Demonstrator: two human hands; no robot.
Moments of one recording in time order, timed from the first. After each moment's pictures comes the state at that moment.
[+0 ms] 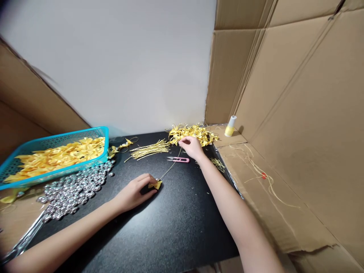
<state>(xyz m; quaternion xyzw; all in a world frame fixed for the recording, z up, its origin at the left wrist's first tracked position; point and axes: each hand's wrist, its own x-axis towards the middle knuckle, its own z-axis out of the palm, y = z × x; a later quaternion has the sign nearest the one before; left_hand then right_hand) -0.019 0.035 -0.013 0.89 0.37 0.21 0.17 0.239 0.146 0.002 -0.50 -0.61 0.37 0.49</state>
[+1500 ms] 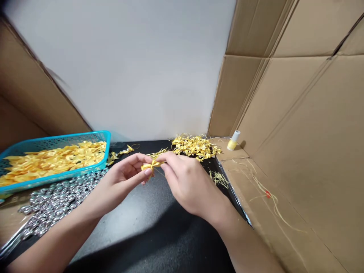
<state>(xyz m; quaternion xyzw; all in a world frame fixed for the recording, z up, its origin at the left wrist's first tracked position) 0.016 0.031 0.111 0.64 0.39 0.44 0.49 0.208 0.017 0.132 -0.38 -0.82 0.17 0.39</state>
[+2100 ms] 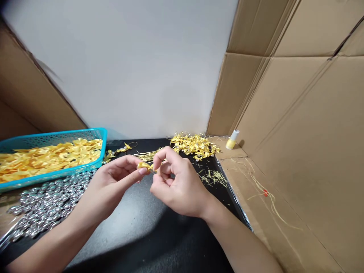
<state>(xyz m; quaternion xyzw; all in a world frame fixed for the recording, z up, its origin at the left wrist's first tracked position) 0.018 0.024 0.108 0.59 0.43 0.51 0.45 0.192 0.016 0.116 -0.32 -0.70 0.45 0.45</state>
